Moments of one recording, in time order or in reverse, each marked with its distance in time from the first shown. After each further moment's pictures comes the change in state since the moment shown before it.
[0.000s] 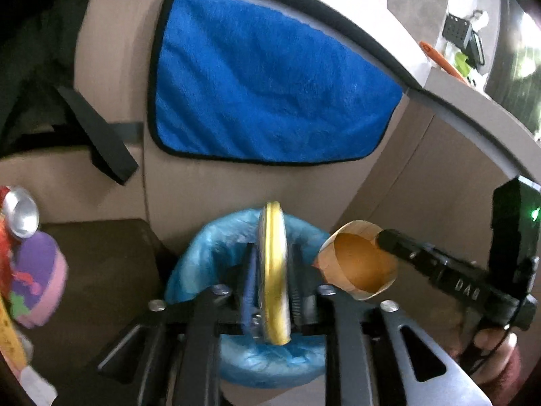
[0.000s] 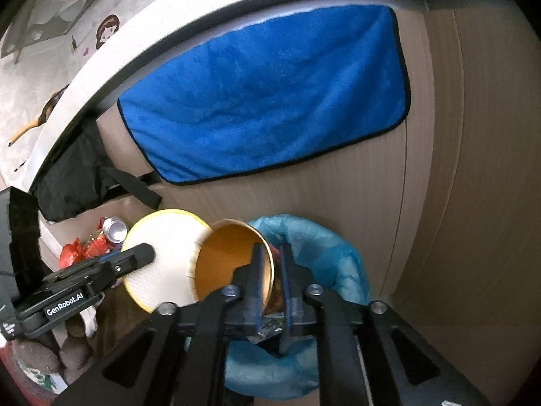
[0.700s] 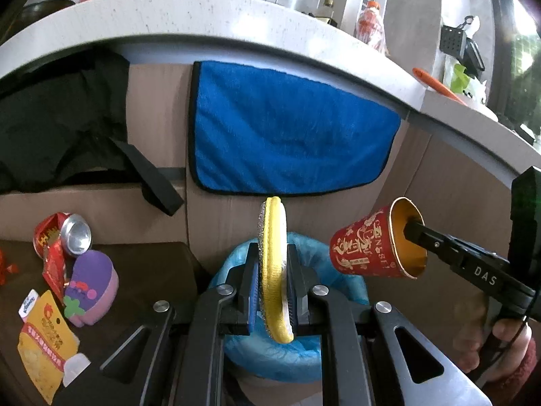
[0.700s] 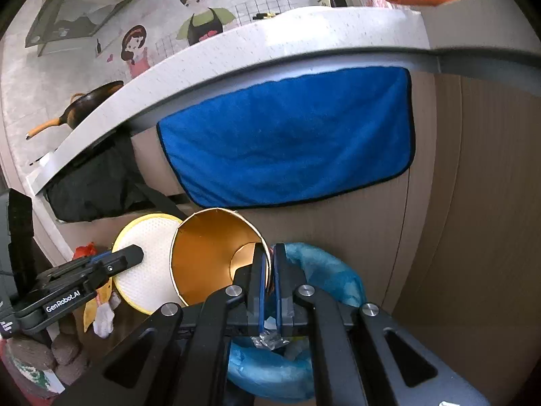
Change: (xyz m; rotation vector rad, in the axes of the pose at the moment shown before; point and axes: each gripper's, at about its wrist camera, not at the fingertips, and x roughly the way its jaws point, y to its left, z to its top) left arm -0.061 -0.022 -0.004 0.060 -0.121 0.142; right arm -0.051 0.019 0.012 -0.078 -0.102 0.018
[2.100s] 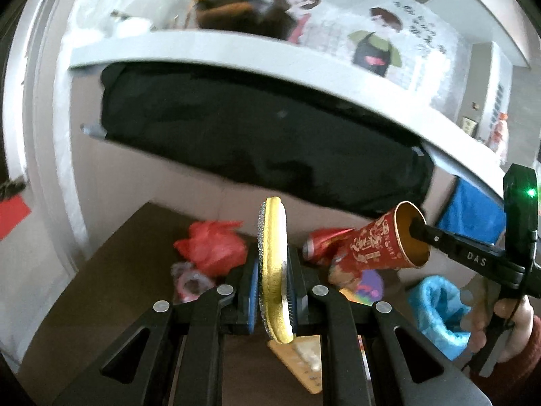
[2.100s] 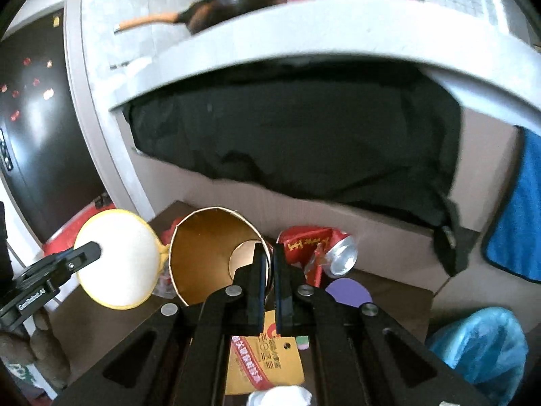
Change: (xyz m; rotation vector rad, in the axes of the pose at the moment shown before) left arm -0.227 0.295 -0.048 -0.286 -0.188 0.378; right arm 0.112 0.339 0.004 -0.331 0.154 0.301
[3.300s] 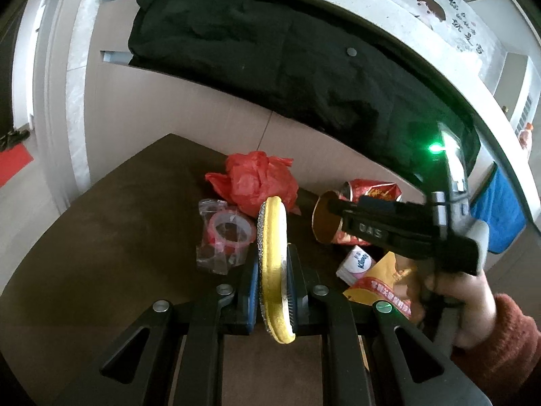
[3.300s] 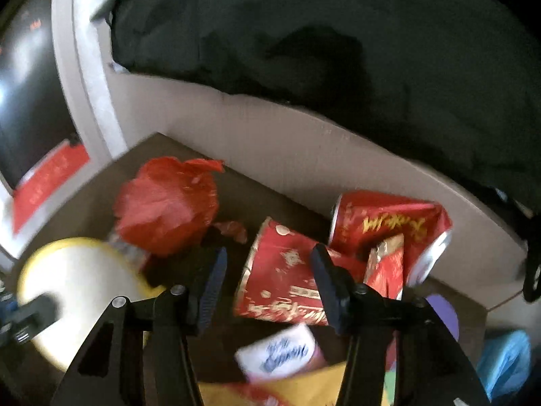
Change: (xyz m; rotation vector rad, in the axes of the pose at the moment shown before) left arm 0.051 0.075 -0.062 -0.138 0.141 0.024; right arm 0.195 0.090 -0.016 -0.183 0.231 -0.159
